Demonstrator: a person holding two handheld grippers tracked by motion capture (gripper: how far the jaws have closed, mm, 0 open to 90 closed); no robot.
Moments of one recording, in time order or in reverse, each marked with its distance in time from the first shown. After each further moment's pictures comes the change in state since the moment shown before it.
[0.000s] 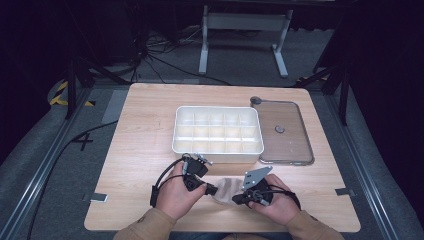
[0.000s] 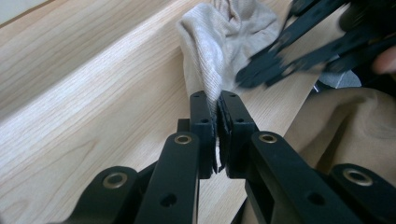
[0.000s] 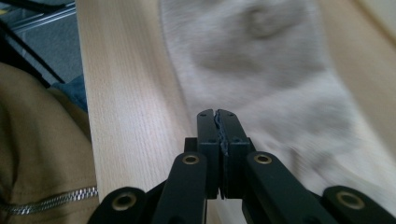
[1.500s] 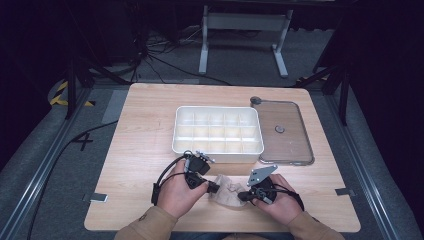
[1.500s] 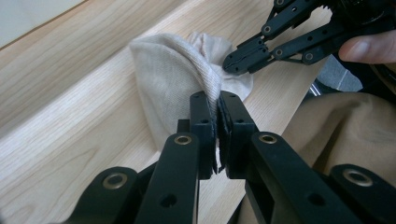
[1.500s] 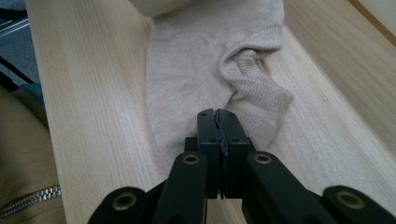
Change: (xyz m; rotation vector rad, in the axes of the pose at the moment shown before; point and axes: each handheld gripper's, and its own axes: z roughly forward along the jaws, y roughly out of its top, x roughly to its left) left arm -0.008 0.009 -0.001 -0.002 -0.006 0.024; right arm -0.010 -0.015 0.003 0.018 -0.070 0.077
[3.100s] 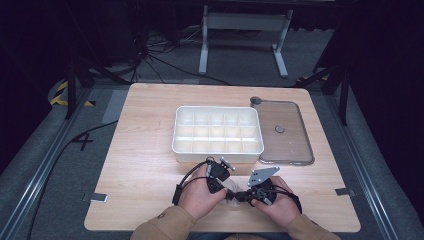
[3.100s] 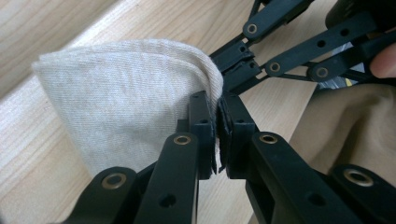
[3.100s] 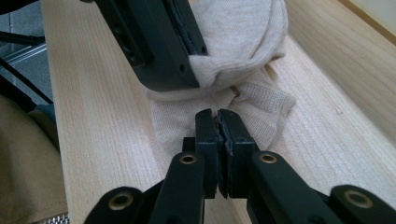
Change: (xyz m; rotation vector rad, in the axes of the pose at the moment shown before) left arm -0.012 0.016 0.056 0.093 -0.027 0.048; right arm 0.000 -0.005 0.005 -0.087 0.032 0.024
